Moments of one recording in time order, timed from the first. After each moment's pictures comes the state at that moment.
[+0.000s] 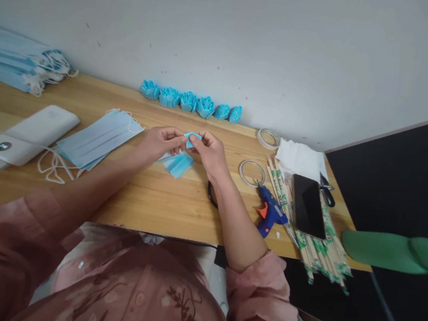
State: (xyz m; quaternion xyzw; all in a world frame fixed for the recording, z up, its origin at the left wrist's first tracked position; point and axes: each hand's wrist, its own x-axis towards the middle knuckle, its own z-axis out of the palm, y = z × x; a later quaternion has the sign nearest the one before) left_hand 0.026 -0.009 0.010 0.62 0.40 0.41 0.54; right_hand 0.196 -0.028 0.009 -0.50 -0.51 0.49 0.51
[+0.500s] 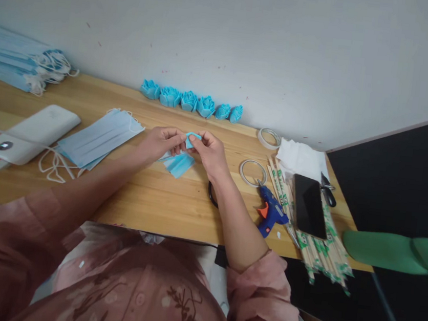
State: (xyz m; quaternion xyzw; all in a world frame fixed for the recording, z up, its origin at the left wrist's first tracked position) left_hand 0.024 -0.008 0.014 0.65 0.40 0.38 0.52; right_hand 0.194 -0.028 0.007 -0.47 -0.50 0.50 0.52
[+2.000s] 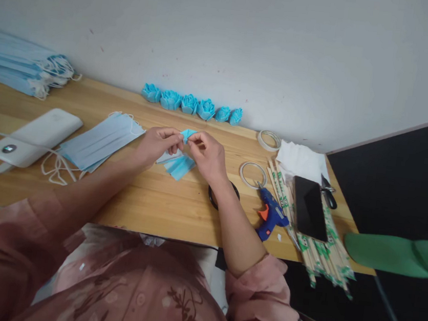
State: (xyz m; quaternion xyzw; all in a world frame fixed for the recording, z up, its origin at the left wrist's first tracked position) left_hand 0.021 -0.006 0.007 0.61 0.42 0.43 0.52; right_hand 0.196 -0.033 0.014 -0.51 -0.69 0.22 0.46
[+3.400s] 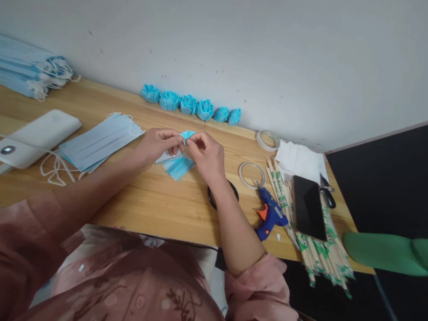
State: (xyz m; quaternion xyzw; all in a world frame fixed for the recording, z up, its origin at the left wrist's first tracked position) left_hand 0.021 -0.006 0.007 0.62 0.42 0.41 0.53; right_hand 0.194 -0.035 0.015 -0.54 -0.66 0.23 0.47
